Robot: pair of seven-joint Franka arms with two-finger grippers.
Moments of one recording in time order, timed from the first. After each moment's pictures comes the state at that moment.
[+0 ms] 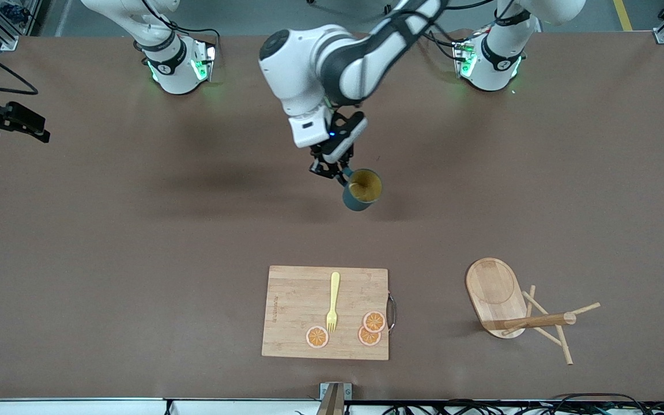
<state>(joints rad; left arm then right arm) -0.84 0.53 -0.13 -1.40 0.48 1.80 -2.00 -0.04 -0.11 -0.03 -1.69 -0.02 1.51 -0.07</state>
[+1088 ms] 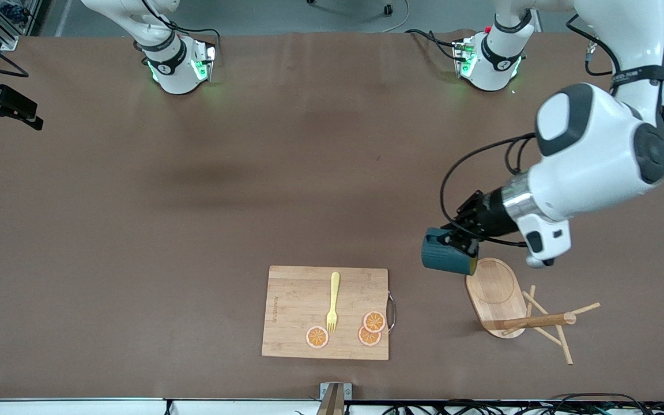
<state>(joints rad) -0.17 0.43 -0.13 -1.36 -0.45 1.93 -1.28 -0.05 -0.13 -0.02 -1.66 -0.02 1.48 -0.07</state>
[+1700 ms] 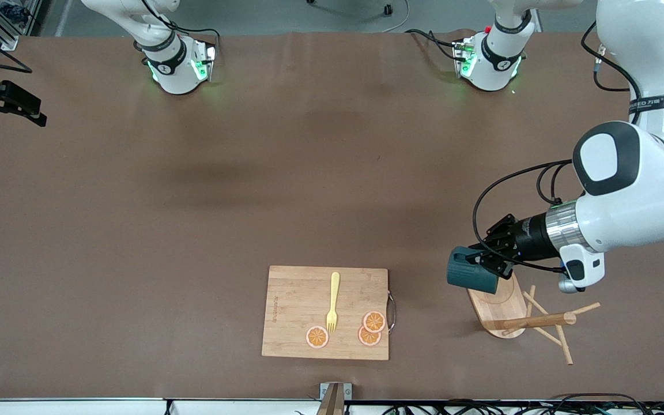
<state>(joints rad) -0.07 0.49 -0.13 -1.37 -0.52 1.93 -1.09 -0.05 -0.13 0.00 -1.64 -0.01 1.44 -0.06</state>
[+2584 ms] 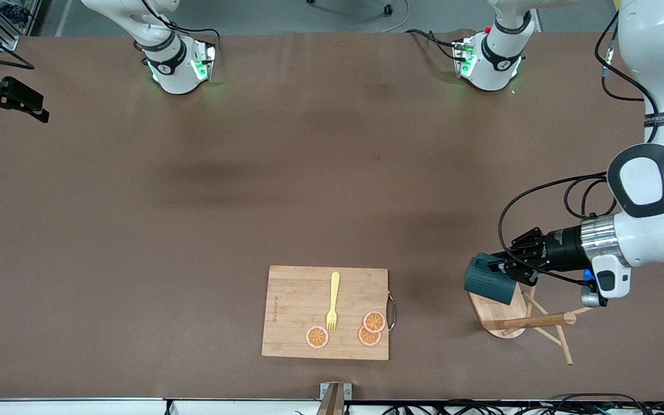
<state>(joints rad) 0.04 0.53 -0.13 -1.36 -0.65 1.89 -0.79 -0.05 -0.13 0.00 -1.63 -0.01 1.42 -0.05</state>
